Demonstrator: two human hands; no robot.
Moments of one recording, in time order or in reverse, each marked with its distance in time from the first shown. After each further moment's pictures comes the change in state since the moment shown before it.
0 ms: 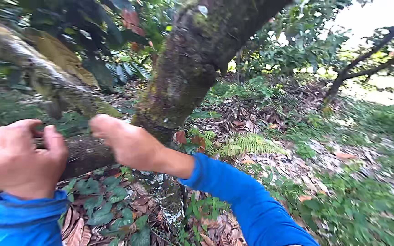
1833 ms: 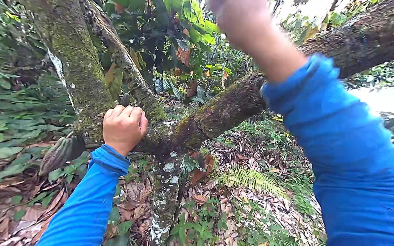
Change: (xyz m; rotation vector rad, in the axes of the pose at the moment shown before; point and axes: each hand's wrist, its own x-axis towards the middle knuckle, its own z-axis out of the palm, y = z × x) left_hand 0.003 0.028 -0.016 0.040 0.189 0.136; right_hand 0.197 -0.106 -0.135 -0.901 -0.231 0.048
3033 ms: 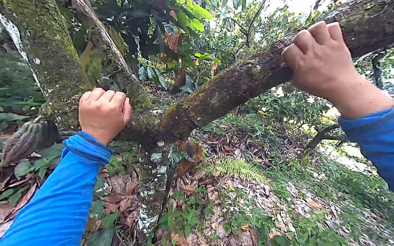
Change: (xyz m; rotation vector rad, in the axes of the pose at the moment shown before) left_hand -0.002 0.001 -0.005 -0.071 -0.041 0.001; right_hand -0.133 0.130 -0.058 -0.682 -0.188 -0.313
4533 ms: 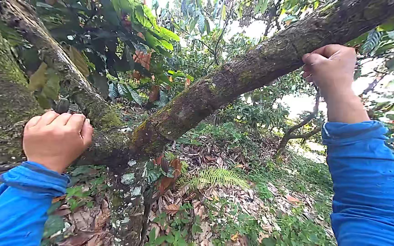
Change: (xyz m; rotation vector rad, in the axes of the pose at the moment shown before) left_hand -0.004 -0.015 0.022 -0.038 0.004 -0.015; right_hand -0.075 0.075 -0.040 0.631 0.215 1.164
